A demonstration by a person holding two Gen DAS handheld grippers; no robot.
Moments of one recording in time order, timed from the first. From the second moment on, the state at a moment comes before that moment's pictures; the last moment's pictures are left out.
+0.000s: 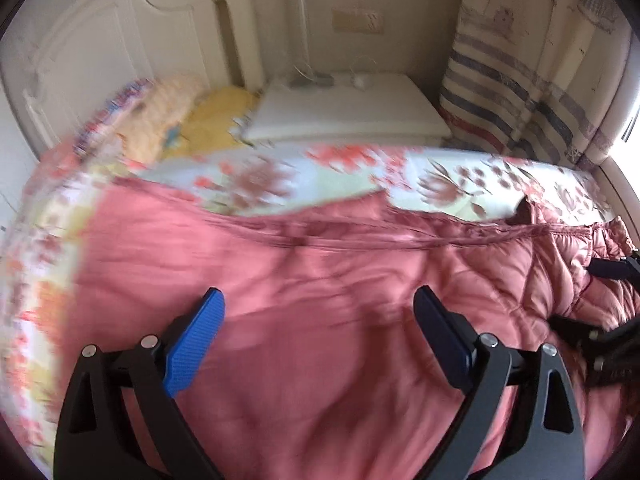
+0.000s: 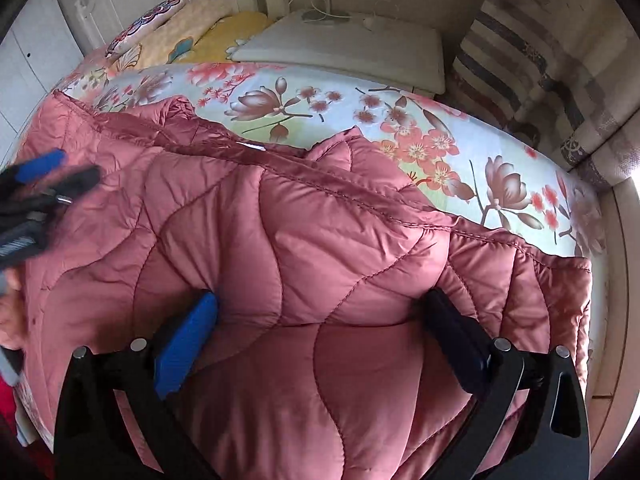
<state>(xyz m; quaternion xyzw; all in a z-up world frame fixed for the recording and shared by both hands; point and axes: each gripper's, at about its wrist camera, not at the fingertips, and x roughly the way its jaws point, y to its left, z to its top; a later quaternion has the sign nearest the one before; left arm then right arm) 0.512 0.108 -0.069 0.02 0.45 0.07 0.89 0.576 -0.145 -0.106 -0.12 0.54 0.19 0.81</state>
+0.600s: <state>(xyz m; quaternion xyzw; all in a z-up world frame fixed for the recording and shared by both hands) 0.526 0.208 -0.096 -0.02 0.49 0.13 0.86 0.464 -0.105 -0.042 -0.16 0.45 0.24 0.85</state>
